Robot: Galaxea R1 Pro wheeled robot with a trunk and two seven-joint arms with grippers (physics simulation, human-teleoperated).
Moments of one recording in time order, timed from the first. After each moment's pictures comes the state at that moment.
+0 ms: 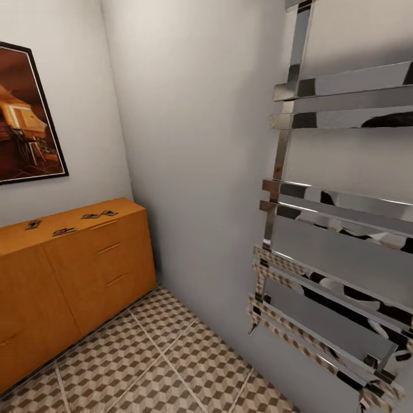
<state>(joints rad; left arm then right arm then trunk) 0.00 0.01 0.00 -0.04 0.00 -0.03 0.00 0.00 -0.01 0.00 0.00 -0.01 -0.08 0.00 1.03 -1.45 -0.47</state>
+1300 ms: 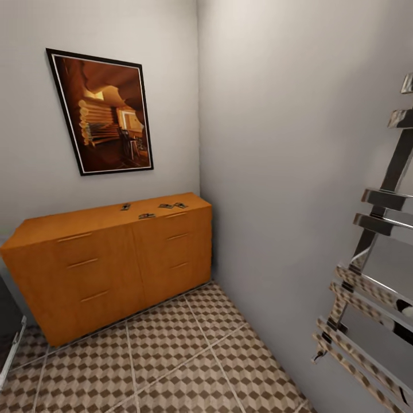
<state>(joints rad) 0.00 0.01 0.00 -0.04 0.00 -0.03 0.00 0.00 -0.01 0.00 0.00 -0.01 -0.08 0.00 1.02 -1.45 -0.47</state>
